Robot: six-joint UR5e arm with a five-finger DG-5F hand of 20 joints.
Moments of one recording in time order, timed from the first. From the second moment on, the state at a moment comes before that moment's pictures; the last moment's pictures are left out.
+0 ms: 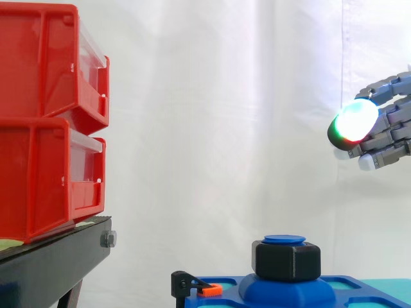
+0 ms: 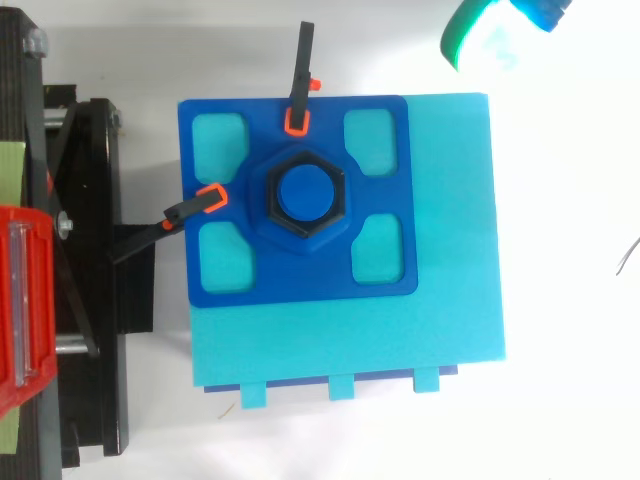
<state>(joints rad) -0.04 -1.79 -1.63 -2.93 -1.49 -0.56</state>
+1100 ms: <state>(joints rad) -0.04 -1.79 -1.63 -2.93 -1.49 -0.56</state>
